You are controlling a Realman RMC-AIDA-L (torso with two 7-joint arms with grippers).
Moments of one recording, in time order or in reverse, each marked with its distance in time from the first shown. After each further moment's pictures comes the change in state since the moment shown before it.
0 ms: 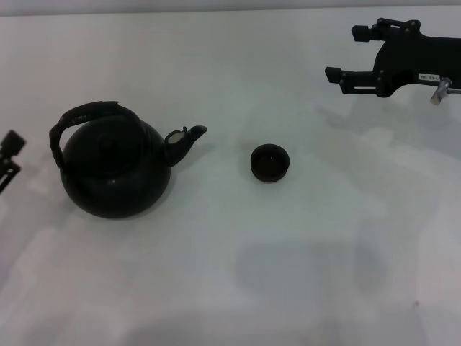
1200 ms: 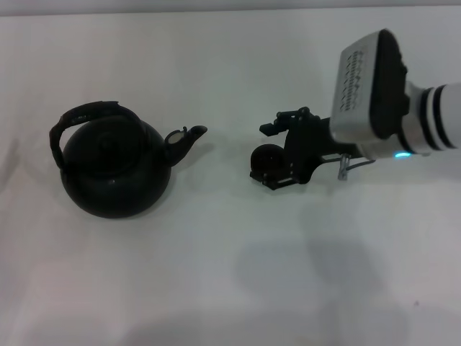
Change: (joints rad) left arm -0.030 0.008 -0.090 0.128 0.000 -0.380 -0.143; right arm 0.129 0.009 -0.435 -0.053 -0.156 -0.105 0.159
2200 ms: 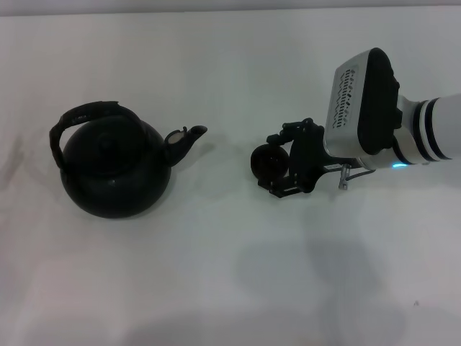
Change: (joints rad) left arm -0.009 0.000 0.004 0.000 0.000 0.000 -0.002; right arm 0.013 0.001 -0.057 -0.064 -0.023 -0.077 -0.002
